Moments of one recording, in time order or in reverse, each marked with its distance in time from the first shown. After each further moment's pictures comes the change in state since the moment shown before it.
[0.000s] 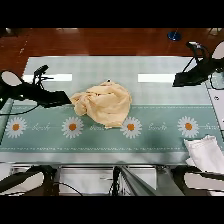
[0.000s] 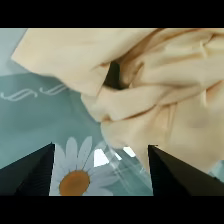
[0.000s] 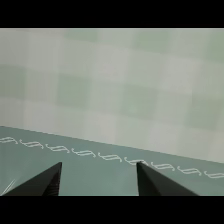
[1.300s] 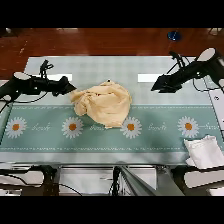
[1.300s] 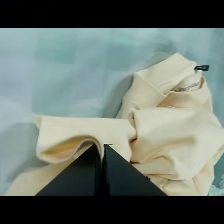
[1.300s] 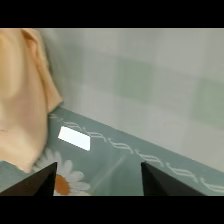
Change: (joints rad) left arm 0.045 -0.300 0.136 -0.410 0.158 0.151; right arm 0.000 -0.196 0.000 0.493 0.077 -0.089
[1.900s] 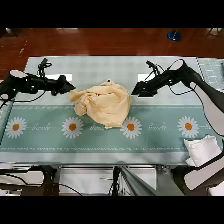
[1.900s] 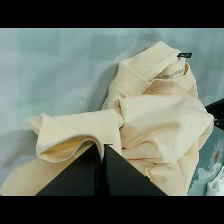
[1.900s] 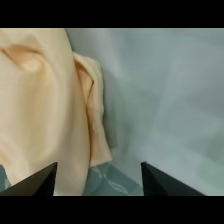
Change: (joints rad) left arm 0.020 -0.001 0.026 -0.003 -0.089 0.006; right arm 0.167 -0.176 0.000 0.142 -0.168 -0.048
